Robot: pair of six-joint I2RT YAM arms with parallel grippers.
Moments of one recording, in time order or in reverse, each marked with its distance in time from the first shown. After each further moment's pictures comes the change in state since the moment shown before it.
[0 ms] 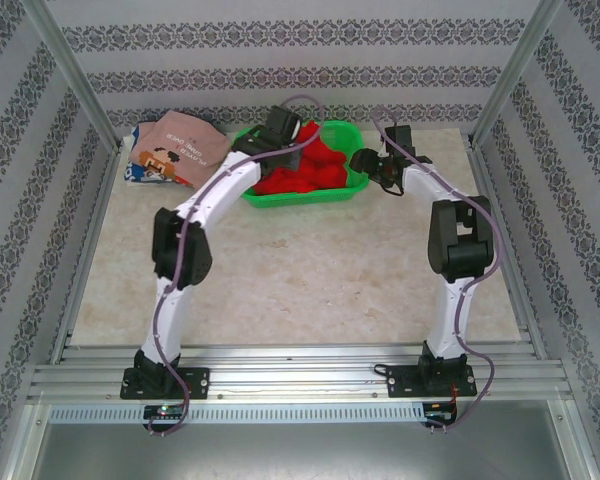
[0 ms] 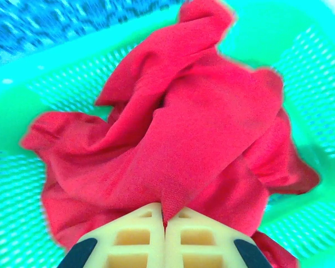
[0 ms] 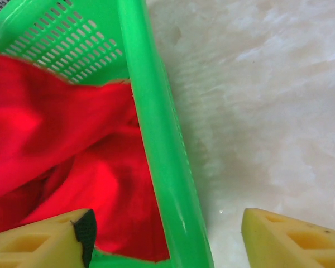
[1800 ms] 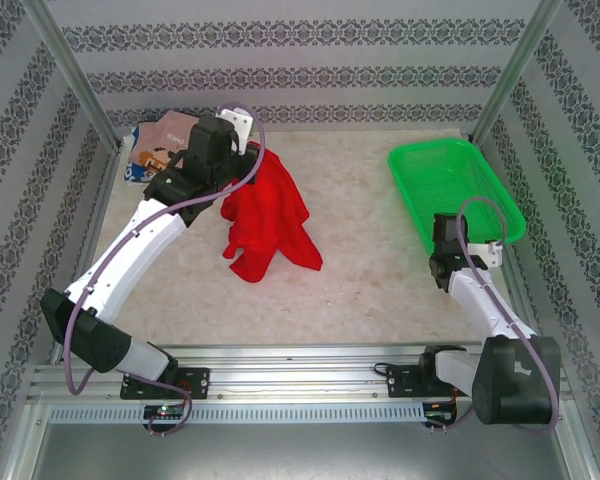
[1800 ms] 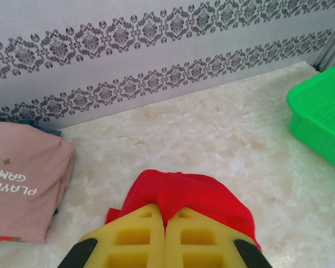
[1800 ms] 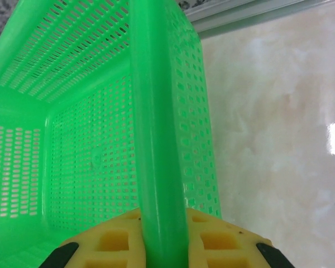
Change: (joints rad) left arm -0.008 -0.708 -0.589 0.153 0.032 0.063; right arm -0.159 -0.947 -1.011 0.002 0.765 0.906
